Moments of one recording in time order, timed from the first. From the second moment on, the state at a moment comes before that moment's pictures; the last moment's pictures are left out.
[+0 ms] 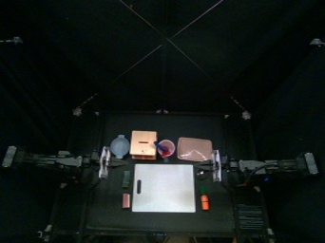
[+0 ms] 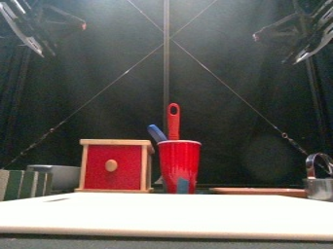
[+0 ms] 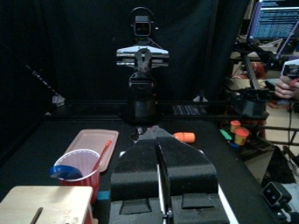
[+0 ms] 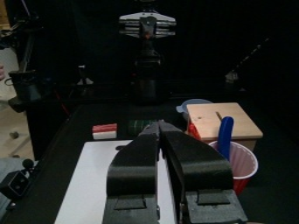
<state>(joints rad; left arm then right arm) 0.00 -0.96 1.17 0.00 -0.30 0.00 0.00 -0.96 1.19 0.00 -0.29 0.00</state>
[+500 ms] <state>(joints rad) -0.02 -0.79 1.18 -0.05 -0.34 -0.01 0.23 -0.83 1.09 0.29 0.05 0.40</state>
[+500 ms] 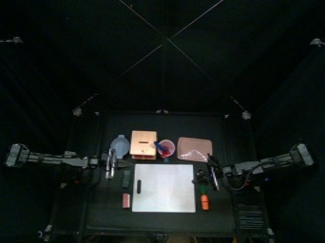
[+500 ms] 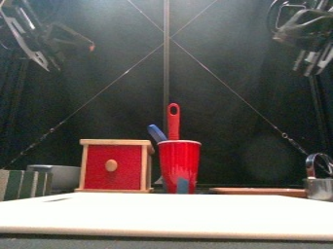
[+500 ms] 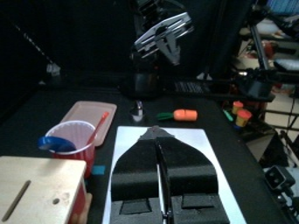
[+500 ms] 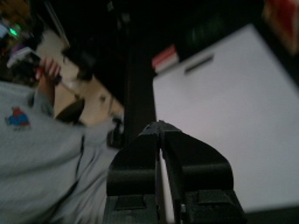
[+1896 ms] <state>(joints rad) -0.13 -0.59 1.19 -0.26 -0.46 -0.01 0.64 -0.39 0.94 -0.17 0.72 1.87</state>
